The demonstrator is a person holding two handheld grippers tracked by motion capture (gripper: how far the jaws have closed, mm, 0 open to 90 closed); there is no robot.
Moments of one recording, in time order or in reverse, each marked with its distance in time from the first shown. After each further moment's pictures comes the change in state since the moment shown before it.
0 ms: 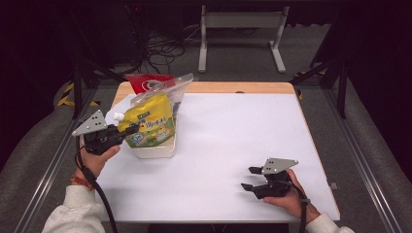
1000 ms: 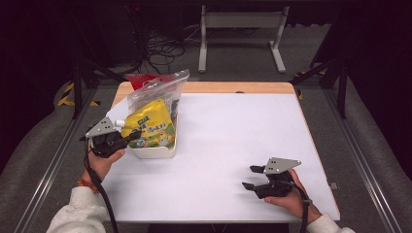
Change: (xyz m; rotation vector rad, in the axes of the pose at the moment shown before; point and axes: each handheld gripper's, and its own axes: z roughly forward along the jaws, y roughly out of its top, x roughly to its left) left arm 0.008 -0.034 0.022 0.074 0.064 -0.078; right arm 0.002 0.003 -0.006 -0.026 -0.014 -0.010
